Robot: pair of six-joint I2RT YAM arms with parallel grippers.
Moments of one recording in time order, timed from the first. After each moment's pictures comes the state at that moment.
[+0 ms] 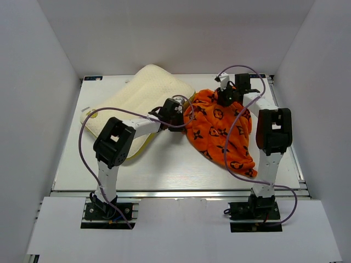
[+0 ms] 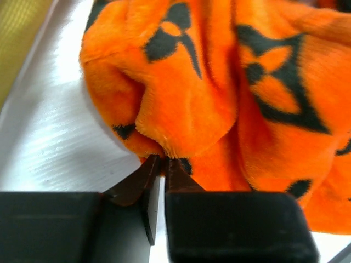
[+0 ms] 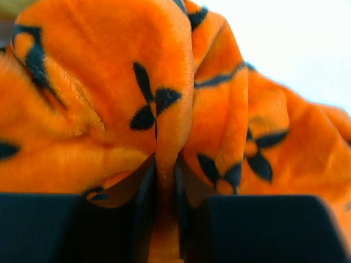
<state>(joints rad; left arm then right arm) -0.62 2.04 1.34 -0.11 0.14 -0.48 0.14 2.11 1.59 -0.26 -0.46 -0.49</state>
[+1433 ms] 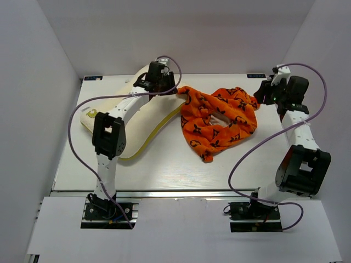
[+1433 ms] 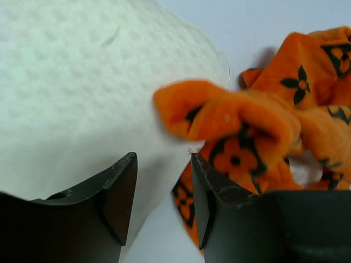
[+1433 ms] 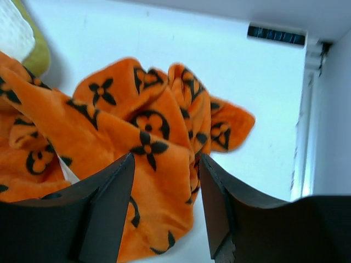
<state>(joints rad) -0.43 2.17 1.97 -0.39 0.09 -0.39 -0.22 1.51 1.19 -0.13 -0.49 -0.16</state>
